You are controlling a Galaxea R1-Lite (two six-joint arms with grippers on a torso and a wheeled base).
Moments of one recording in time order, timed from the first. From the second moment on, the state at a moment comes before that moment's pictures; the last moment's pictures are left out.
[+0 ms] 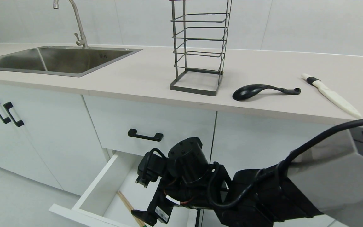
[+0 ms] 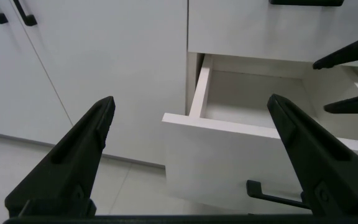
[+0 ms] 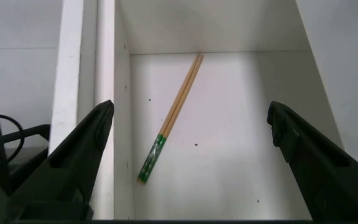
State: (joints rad) left arm 0.00 0.00 0.00 0.00 -0.03 0.02; right arm 1.01 2.19 -1.11 -0.49 0.17 -0.21
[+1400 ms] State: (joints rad) left arm 0.00 0.00 0.00 0.00 -0.03 0.02; right arm 1.04 2.03 -0.98 -0.49 0.11 -0.27
